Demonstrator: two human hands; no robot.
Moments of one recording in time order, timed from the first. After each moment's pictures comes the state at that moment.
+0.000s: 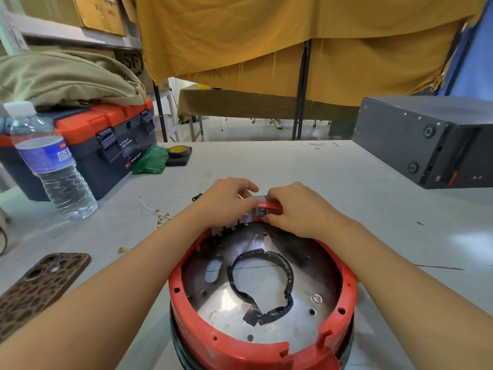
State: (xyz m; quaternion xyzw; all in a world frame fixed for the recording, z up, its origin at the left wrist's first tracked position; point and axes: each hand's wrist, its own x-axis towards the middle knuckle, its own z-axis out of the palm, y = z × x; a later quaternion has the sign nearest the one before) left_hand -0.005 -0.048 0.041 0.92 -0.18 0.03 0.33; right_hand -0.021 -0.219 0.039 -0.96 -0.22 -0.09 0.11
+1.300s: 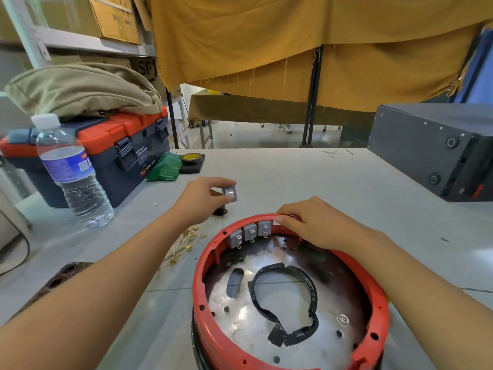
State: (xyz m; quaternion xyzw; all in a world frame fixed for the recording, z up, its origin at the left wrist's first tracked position) left_hand 0.025 0.014 0.039 0.91 -0.08 0.08 0.41; right_hand -0.016 -0.221 0.043 -0.96 -0.23 -0.01 0.18
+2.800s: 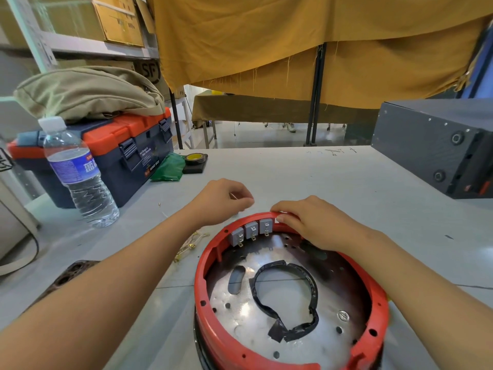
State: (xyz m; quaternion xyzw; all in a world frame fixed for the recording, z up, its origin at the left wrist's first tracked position) left_hand 0.013 -0.009 0.048 0.93 -0.17 0.05 0.31; right_hand -0.016 -0.219 0.039 -0.95 -0.25 -0.04 0.15
